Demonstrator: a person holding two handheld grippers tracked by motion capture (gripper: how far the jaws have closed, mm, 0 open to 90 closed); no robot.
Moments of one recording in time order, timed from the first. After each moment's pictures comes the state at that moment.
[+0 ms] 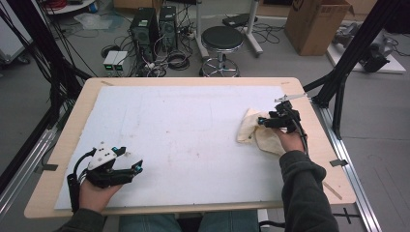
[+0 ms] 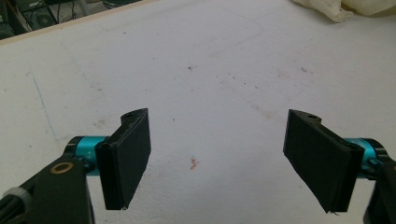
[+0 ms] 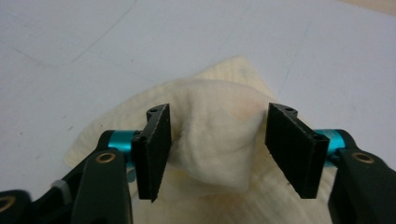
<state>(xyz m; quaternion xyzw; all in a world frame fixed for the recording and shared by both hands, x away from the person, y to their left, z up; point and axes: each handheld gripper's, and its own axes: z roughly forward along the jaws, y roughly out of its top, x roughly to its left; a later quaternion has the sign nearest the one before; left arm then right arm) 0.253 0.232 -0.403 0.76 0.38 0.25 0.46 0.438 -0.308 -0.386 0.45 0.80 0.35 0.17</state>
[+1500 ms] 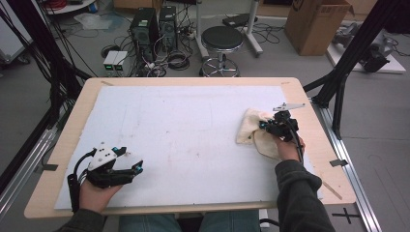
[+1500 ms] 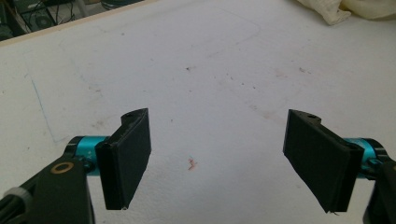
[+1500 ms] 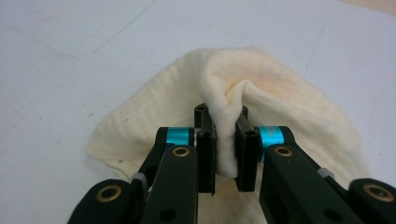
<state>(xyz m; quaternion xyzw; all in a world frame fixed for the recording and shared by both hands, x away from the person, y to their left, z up) 0.253 0.231 -0.403 0.76 0.38 0.25 0.46 0.413 -0.301 -0.400 0.44 0.80 0.38 0.19</state>
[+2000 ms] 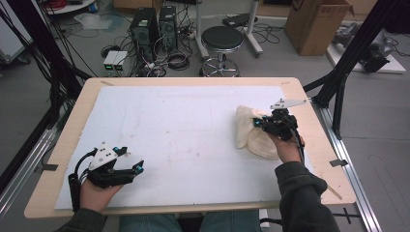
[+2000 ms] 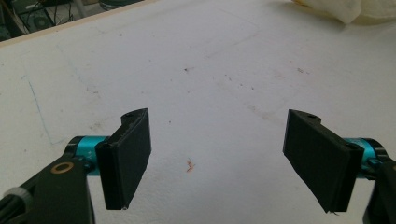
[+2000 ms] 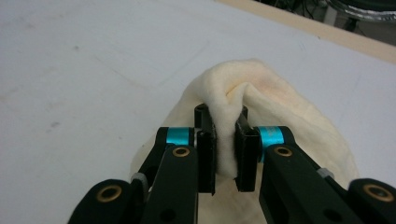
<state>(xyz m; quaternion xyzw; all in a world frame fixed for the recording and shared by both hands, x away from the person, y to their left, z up) 0.254 0.230 -0.403 0.76 0.38 0.25 0.46 0.390 -0.277 -0.360 0.38 0.81 0.42 0.18</state>
